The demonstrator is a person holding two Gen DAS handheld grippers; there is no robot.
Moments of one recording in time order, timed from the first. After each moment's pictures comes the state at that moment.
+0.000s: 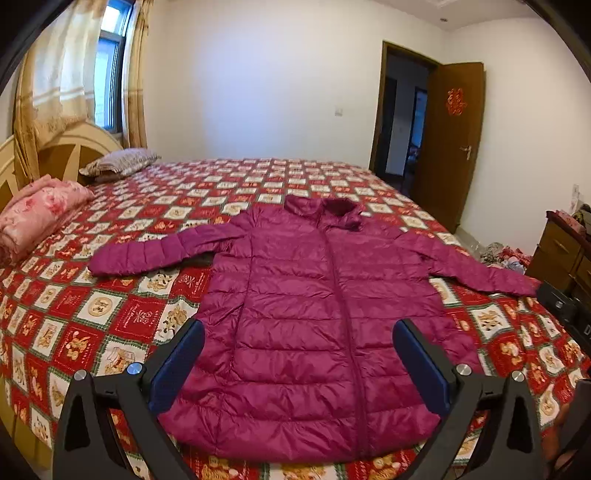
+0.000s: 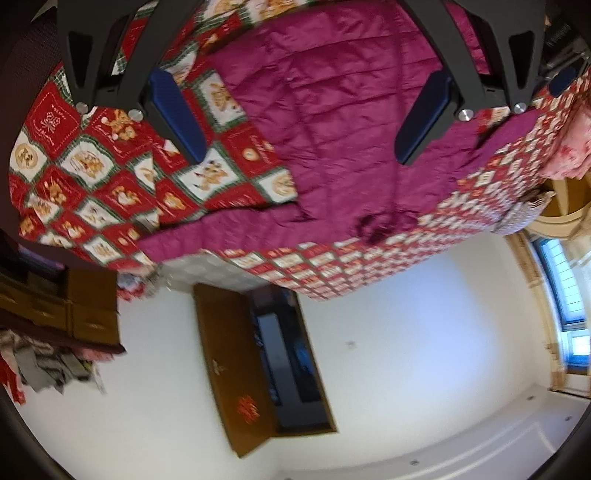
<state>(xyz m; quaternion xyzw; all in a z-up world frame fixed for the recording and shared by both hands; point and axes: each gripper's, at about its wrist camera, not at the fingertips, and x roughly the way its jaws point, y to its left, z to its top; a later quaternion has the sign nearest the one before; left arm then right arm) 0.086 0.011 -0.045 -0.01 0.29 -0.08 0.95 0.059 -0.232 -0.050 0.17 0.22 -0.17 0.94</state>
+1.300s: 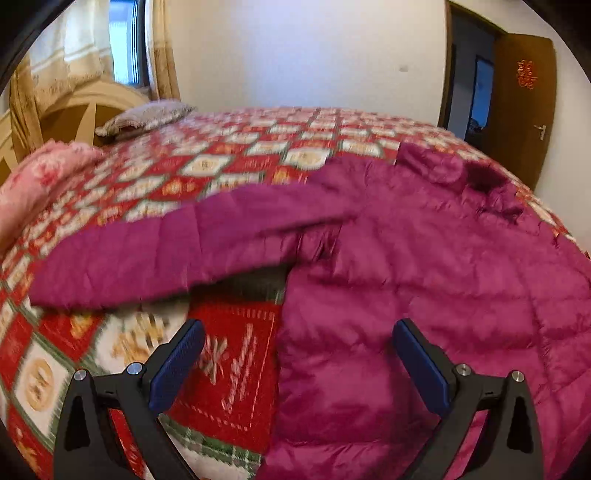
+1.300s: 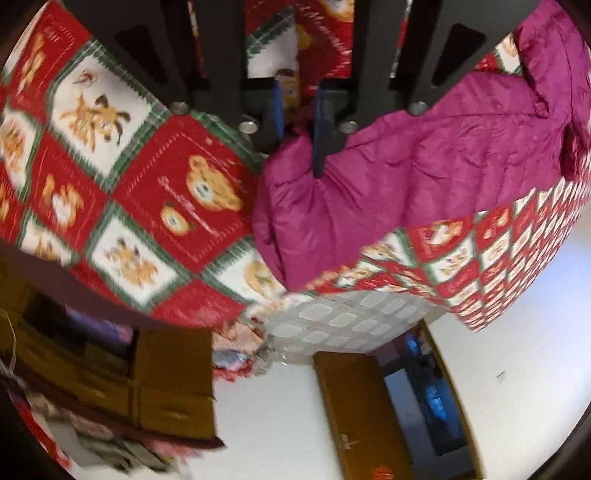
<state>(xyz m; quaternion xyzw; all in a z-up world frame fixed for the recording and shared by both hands) 0.345 0.092 -0.177 -0.02 0.37 0.02 0.93 0.220 -0.512 -0.126 0.24 0.35 -0.35 0.84</state>
